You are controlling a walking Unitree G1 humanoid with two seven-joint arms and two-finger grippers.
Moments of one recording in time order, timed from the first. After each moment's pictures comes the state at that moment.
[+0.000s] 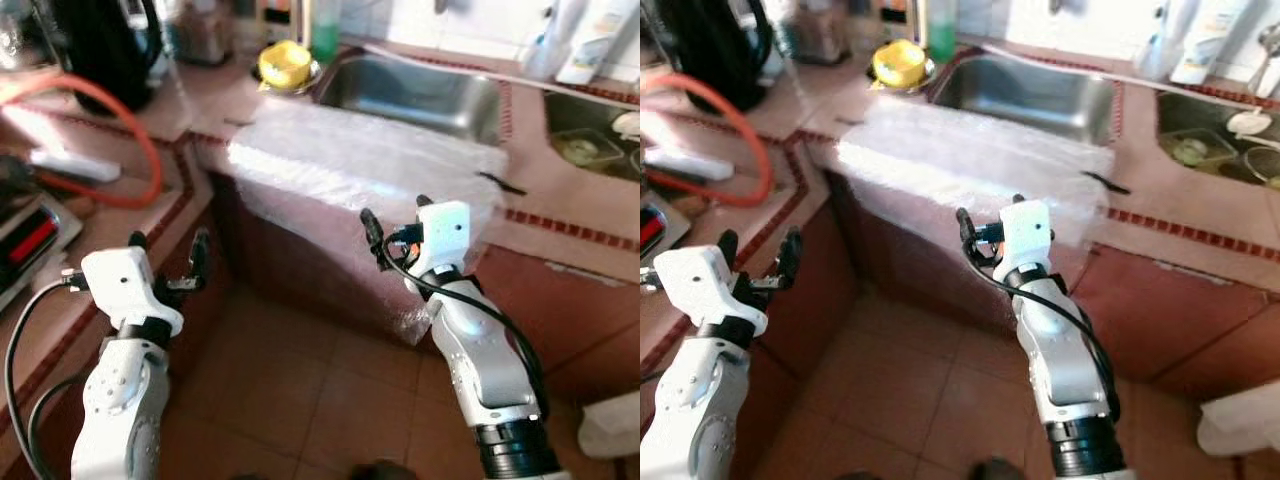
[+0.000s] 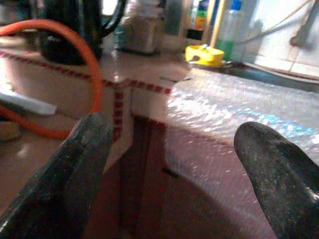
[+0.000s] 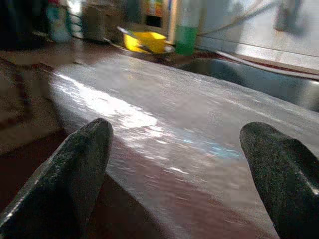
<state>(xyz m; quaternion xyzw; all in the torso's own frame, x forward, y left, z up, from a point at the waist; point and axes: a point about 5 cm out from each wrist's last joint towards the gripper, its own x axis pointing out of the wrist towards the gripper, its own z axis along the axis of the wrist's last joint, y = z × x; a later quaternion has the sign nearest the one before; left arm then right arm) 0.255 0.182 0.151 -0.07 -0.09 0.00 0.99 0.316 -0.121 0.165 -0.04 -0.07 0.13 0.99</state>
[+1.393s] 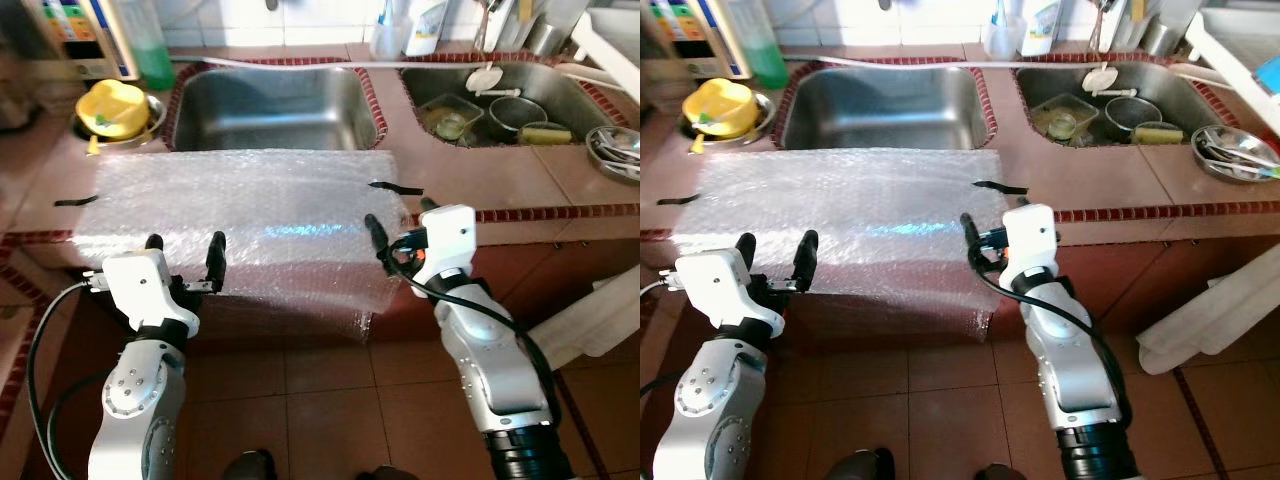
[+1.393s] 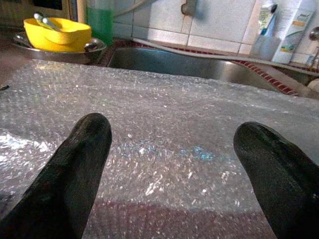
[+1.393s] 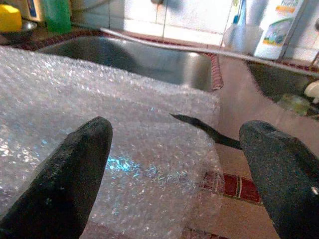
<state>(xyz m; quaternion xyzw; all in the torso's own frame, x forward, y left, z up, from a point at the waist) 0.255 0.170 0.148 -0.07 -0.08 -0.01 0.99 0.311 -0.122 0.165 -0.05 -0.08 0.14 0.99</state>
